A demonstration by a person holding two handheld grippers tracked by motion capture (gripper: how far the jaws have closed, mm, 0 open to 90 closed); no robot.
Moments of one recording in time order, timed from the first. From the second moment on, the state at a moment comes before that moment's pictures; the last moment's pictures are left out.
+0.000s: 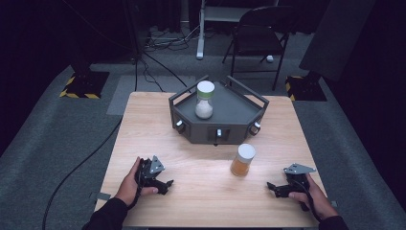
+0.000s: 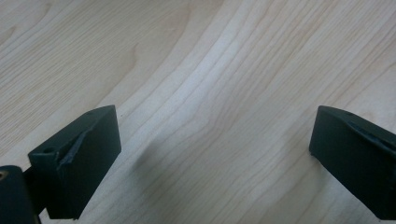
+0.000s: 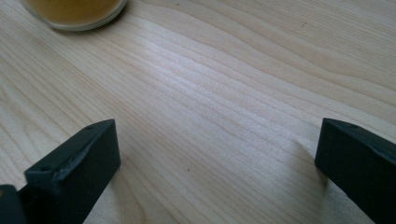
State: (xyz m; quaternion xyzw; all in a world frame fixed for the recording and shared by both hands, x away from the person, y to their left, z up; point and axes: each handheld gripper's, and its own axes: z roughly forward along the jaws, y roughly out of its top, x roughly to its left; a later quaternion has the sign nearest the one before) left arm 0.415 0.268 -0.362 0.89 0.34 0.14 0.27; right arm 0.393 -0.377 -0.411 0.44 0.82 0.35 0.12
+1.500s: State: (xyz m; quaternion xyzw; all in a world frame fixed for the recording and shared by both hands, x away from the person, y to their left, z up) left arm 0.416 0.294 -0.369 0.87 0.37 0.11 0.30; right arm 0.399 -0.378 -0.412 0.43 0.83 0.35 0.12
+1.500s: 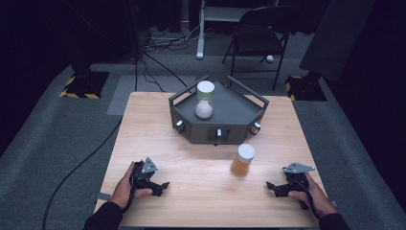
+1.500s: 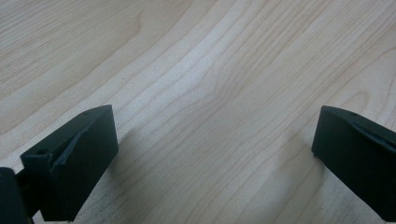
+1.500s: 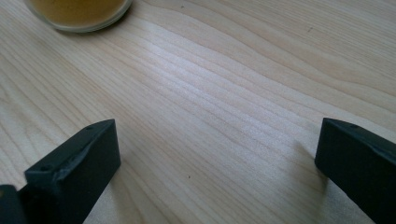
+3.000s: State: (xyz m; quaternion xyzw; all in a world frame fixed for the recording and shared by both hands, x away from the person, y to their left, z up) left arm 0.417 0.294 -0.369 0.88 0.37 0.10 0.30; right arm 0.378 -0.346 -0.391 0.38 0.80 0.43 0.14
